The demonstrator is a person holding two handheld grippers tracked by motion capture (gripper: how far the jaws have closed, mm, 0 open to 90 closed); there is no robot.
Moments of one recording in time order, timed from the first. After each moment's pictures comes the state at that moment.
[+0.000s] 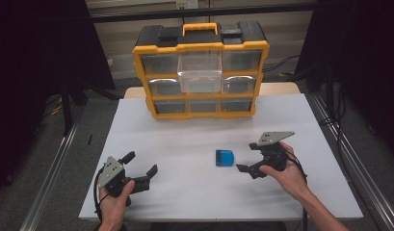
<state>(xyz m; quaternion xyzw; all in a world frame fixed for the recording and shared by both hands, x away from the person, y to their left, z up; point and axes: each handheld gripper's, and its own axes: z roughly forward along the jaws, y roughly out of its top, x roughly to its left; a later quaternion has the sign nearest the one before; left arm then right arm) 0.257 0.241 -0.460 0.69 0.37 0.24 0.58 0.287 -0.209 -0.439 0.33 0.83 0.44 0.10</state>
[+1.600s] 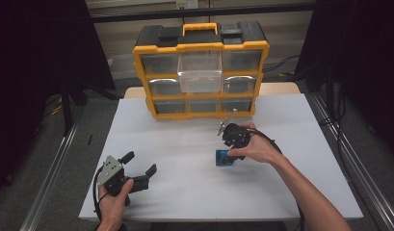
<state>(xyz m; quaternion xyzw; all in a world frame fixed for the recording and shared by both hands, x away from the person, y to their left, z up) 0.260 0.243 -0.460 0.69 0.38 0.24 0.57 0.371 -0.132 -0.441 0.24 0.95 0.22 -0.01</state>
